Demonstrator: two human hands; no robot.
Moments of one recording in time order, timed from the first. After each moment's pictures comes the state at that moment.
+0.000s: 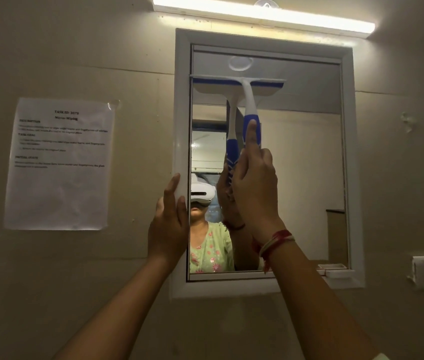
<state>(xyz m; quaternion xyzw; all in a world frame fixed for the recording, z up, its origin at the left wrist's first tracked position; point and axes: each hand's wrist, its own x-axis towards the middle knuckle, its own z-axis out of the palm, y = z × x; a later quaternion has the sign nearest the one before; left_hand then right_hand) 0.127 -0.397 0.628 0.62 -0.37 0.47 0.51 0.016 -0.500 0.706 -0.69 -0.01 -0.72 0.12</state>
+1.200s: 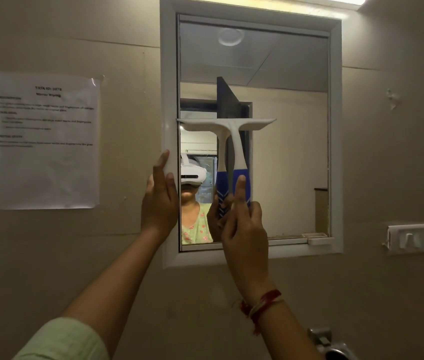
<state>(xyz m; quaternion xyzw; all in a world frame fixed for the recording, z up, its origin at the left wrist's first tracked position) 0.129 -0.396 0.628 0.60 -0.39 0.46 0.52 -0.005 -0.490 0.578 -0.73 0.00 -0.67 0.15</state>
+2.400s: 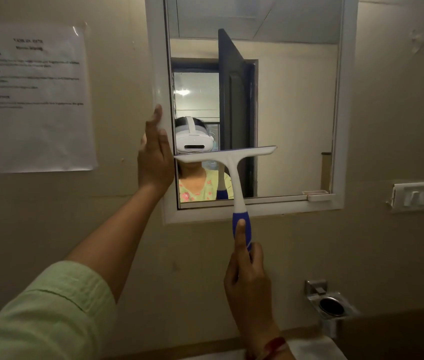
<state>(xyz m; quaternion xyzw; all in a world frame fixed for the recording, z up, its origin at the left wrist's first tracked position) 0.133 -0.400 0.627 0.58 -0.38 0.49 0.53 -0.029 -0.486 0.444 -0.79 0.03 -0.58 0.21</state>
